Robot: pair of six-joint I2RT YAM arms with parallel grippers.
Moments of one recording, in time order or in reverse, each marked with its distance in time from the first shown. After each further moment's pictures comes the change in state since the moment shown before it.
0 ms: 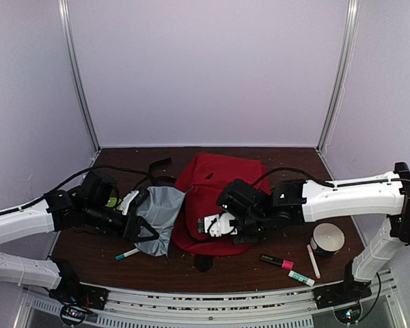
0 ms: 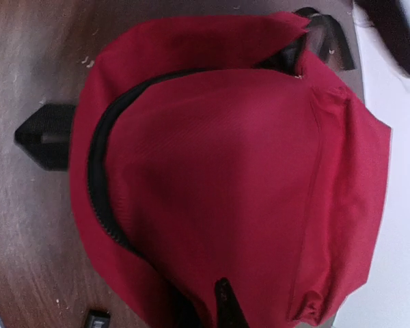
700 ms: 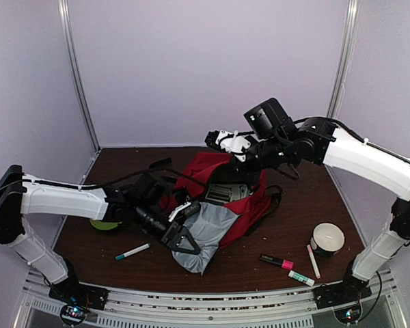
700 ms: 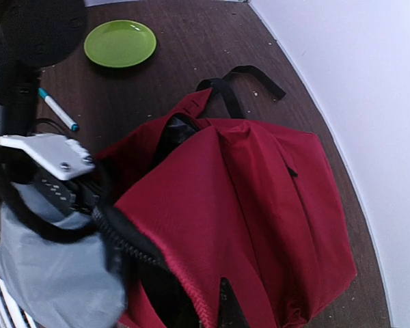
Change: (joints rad) left arm -0.177 0.518 0.208 0.255 0.338 0.032; right arm -0.265 -0.023 0.391 -0.113 -0.319 0.199
